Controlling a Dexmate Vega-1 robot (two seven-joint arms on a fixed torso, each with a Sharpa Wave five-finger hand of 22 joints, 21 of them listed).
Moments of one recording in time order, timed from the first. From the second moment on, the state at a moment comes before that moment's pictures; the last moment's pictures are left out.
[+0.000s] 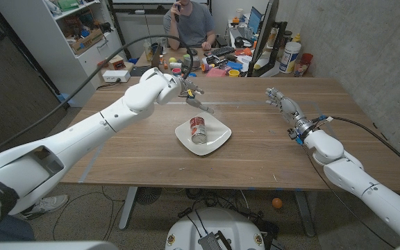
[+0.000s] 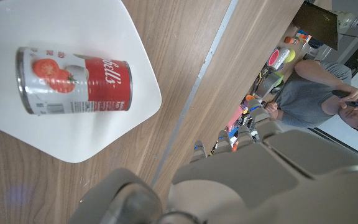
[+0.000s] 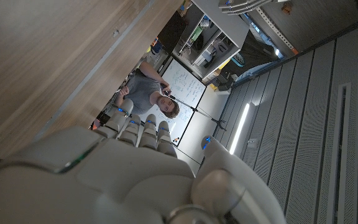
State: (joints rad) left arm 0.39 0.74 0.82 -1.94 1.17 0.15 -0.88; left_hand 0.04 -0.16 -0.34 0.09 0.25 -0.17 -0.10 0.18 0.20 -0.17 0.11 0.20 0.18 -0.17 0.21 0.18 0.18 0.08 0.22 0.17 0.17; right arm -0.98 -0.72 -0.35 -1.46 0.45 0.43 0.05; right_hand 0.08 0.10 0.35 0.14 0.20 0.05 0.06 0.18 0.18 0.07 0.06 0.20 0.18 -0.02 0.05 0.19 0.18 -0.11 -0.04 0.68 0.18
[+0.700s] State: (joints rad) left arm 0.48 0.77 0.70 -2.07 1.19 0.17 -0.81; left_hand 0.05 -0.11 -0.32 0.10 0.29 -0.17 -0.11 0.20 0.20 -0.17 0.10 0.21 0.18 -0.18 0.20 0.19 0.18 0.08 0.22 0.18 0.18; right arm -1.02 -0.73 -0.34 -1.49 0.45 0.44 0.04; right_hand 0.08 0.10 0.35 0.14 0.20 0.05 0.06 0.18 0.18 0.07 0.06 0.20 0.18 -0.02 0.05 0.18 0.18 -0.11 -0.04 0.67 0.18
